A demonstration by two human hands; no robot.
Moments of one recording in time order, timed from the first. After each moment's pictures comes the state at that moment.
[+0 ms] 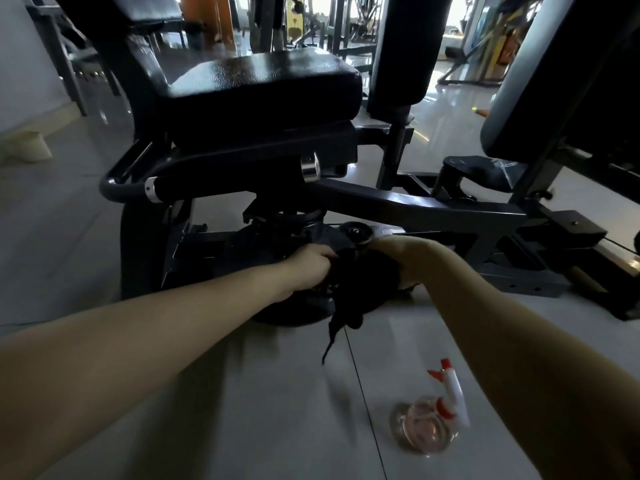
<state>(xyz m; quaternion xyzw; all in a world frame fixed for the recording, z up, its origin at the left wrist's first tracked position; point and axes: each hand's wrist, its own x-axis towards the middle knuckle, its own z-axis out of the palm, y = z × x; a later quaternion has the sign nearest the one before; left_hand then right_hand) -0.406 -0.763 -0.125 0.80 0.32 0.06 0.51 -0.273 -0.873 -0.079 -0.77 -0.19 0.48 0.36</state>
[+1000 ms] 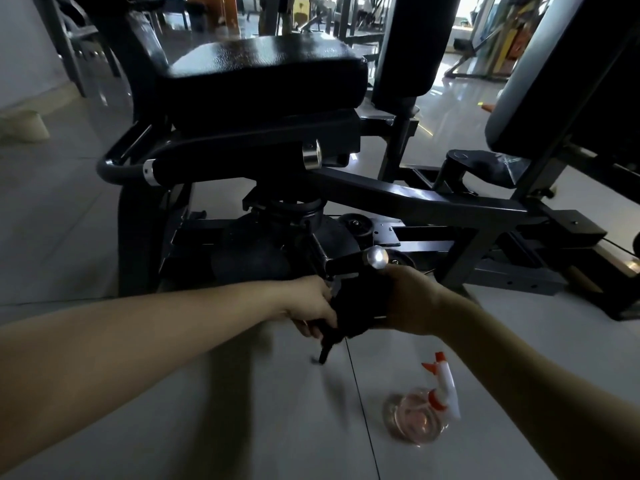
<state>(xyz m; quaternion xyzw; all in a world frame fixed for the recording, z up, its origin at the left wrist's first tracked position) -0.432 -0.784 -0.150 0.82 0.27 -0.17 0.48 -0.291 -0.938 -0.129 -0.61 -0.14 0.58 0.52</state>
